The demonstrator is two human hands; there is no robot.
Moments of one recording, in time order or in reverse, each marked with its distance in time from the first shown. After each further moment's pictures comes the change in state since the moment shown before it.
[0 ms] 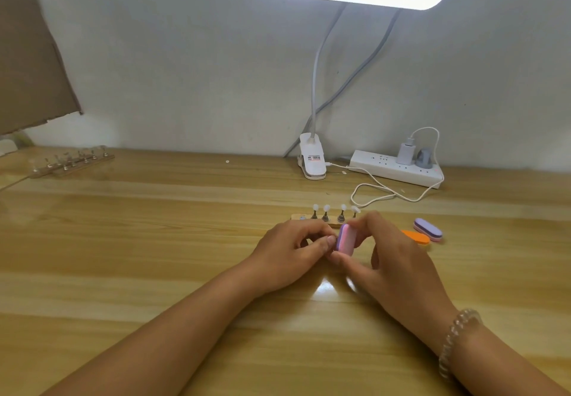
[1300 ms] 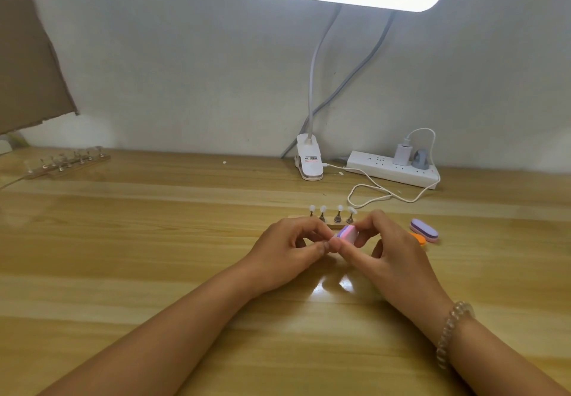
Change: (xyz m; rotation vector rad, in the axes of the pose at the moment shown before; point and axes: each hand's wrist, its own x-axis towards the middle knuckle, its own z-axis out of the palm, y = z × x) left_hand 0.003 -0.004 0.003 -0.162 0.026 0.023; right_hand 0.008 0.002 -0.001 0.208 0.057 0.141
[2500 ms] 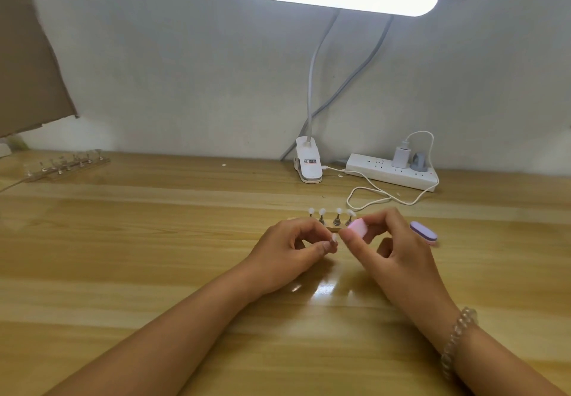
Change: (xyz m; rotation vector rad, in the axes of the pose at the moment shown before) left_hand -0.001 0.003 0.001 -0.037 0.010 -0.035; right_hand -0.001 -0.002 -0.004 0.155 0.074 0.053
